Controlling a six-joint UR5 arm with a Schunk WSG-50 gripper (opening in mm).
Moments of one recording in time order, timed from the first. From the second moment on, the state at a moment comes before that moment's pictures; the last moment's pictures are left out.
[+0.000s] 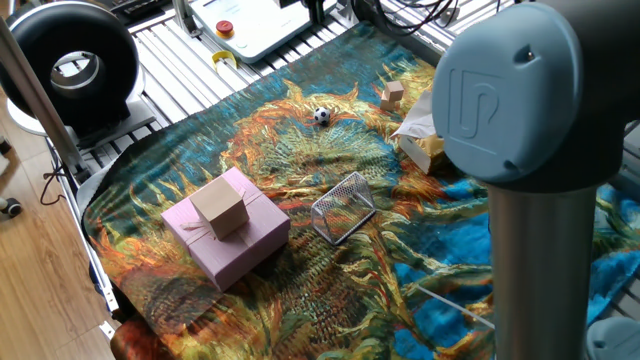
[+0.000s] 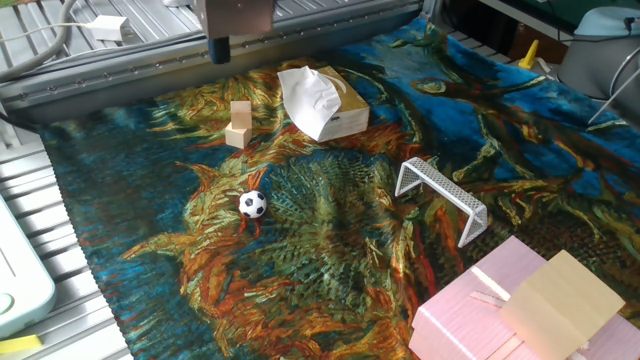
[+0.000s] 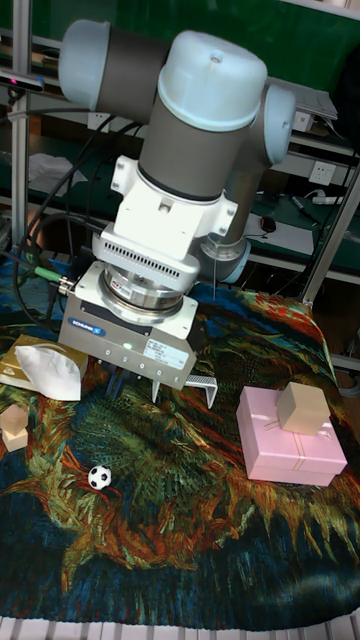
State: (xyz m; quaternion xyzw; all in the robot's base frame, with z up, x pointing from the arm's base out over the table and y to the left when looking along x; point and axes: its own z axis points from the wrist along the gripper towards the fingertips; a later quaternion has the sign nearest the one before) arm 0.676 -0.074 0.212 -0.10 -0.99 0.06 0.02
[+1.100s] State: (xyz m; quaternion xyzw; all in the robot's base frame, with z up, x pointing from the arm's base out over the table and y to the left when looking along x) arm 0.686 -0.087 0.212 -0.11 -0.99 0.08 0.00
